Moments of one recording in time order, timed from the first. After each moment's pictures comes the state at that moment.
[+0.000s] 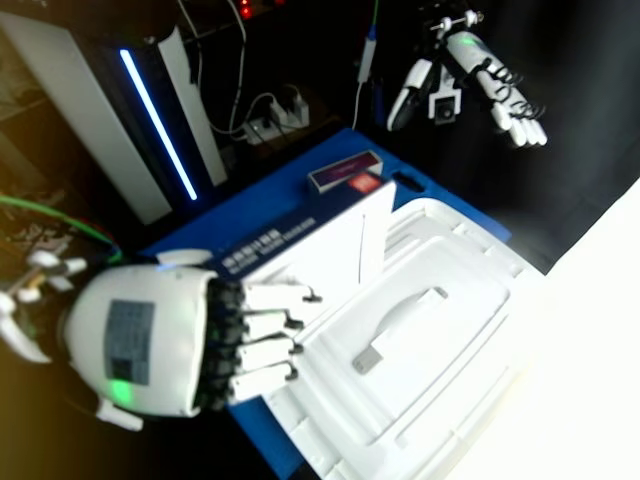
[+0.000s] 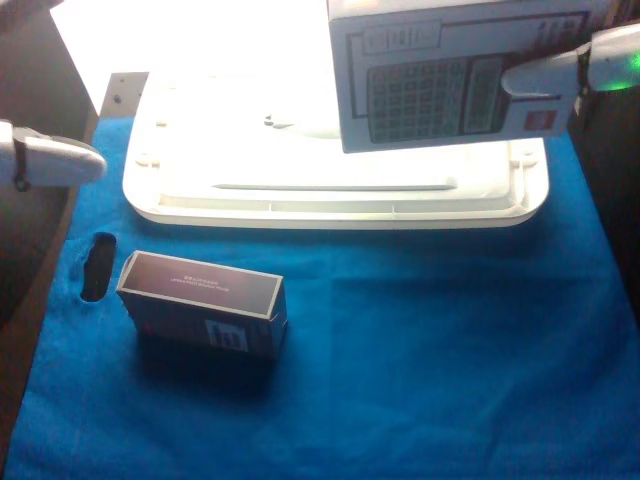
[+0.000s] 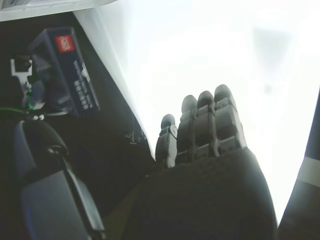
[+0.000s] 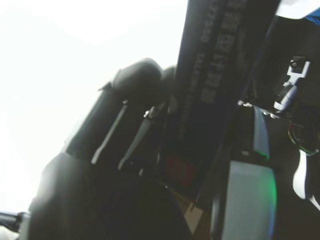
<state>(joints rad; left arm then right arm) 0.93 -0.84 1.30 -0.13 -0.95 0.63 -0.62 -1.07 1.48 -0.23 0.84 -0.05</state>
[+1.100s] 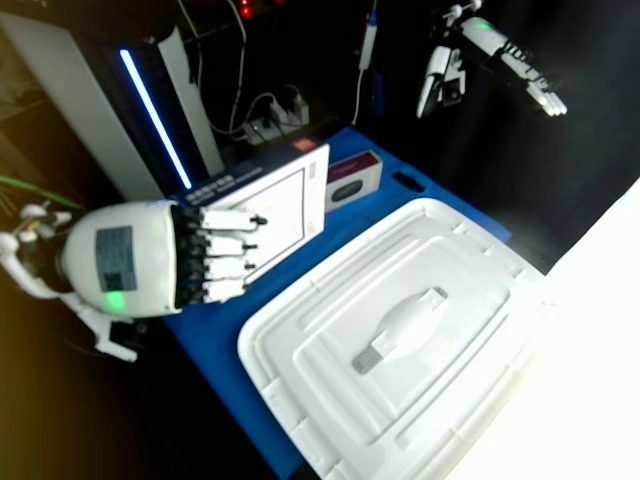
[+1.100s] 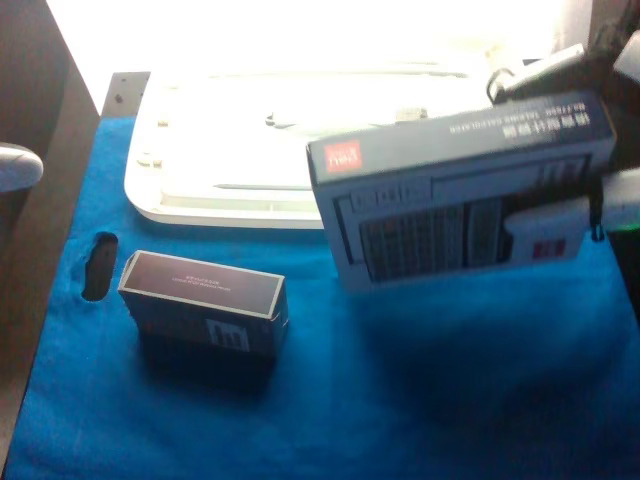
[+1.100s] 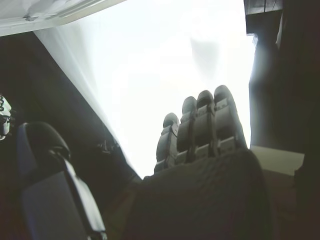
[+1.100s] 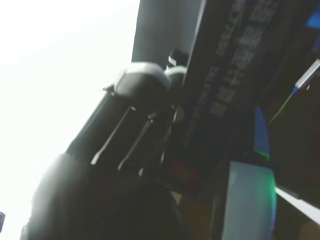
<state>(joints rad) 1.14 -0.80 1.24 -0.32 -1.09 0.66 -0.87 -1.00 1.26 -0.17 1.05 -0.16</state>
